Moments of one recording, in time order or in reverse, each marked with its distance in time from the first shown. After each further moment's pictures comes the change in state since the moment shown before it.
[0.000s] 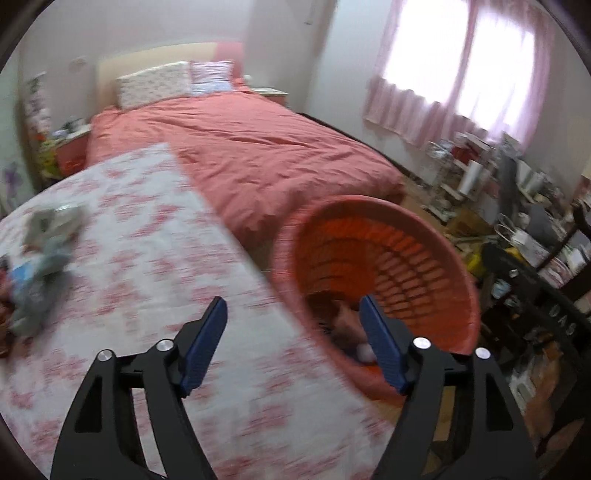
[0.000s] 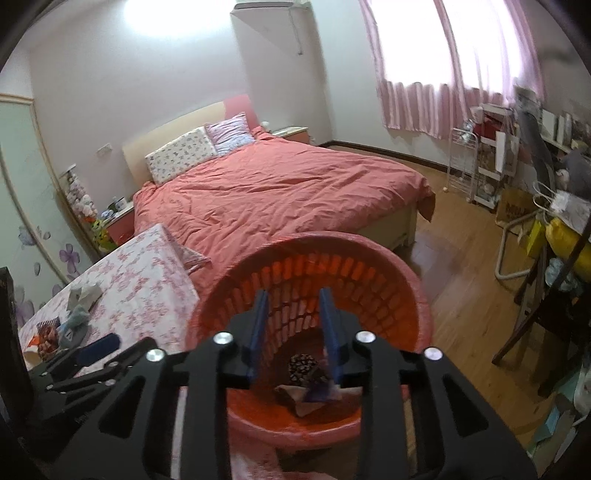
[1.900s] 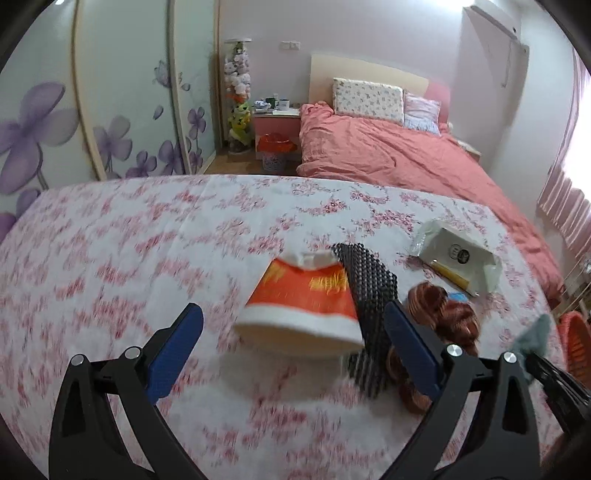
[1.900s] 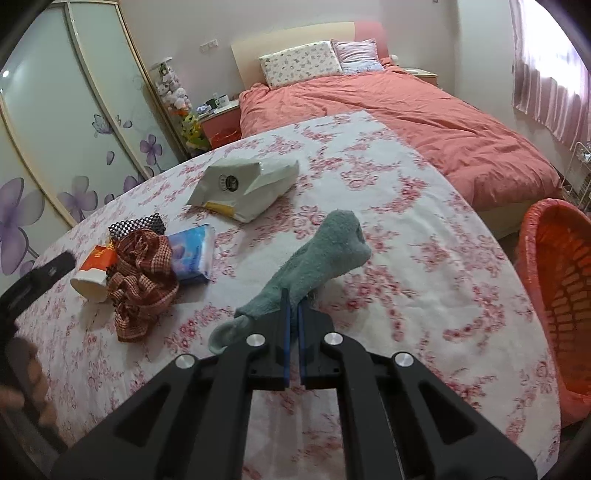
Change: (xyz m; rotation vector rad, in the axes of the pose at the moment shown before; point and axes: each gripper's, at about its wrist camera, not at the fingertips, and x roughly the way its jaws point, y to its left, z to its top) left arm -0.101 0.326 -0.024 -0.391 -0.076 0.543; right arm 0.085 0.294 -0.075 -0.265 0.313 0.294
